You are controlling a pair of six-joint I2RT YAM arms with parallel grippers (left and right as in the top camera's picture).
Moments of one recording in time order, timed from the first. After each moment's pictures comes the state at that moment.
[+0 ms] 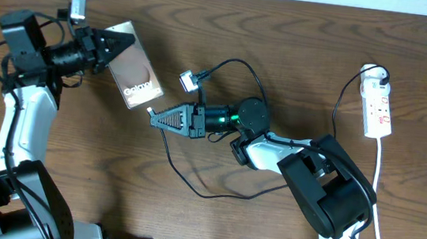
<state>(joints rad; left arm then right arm) 0.33 1.60 1.09 0.00 1.33 -0.76 0.69 2.06 0.96 1.45 -1.06 1.44</state>
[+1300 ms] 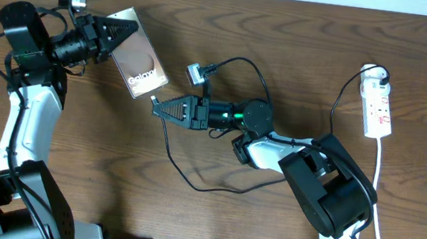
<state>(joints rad) 0.30 1.60 1.09 0.26 1.31 -0.99 0.68 2.06 0.96 1.53 -0.97 1.58</state>
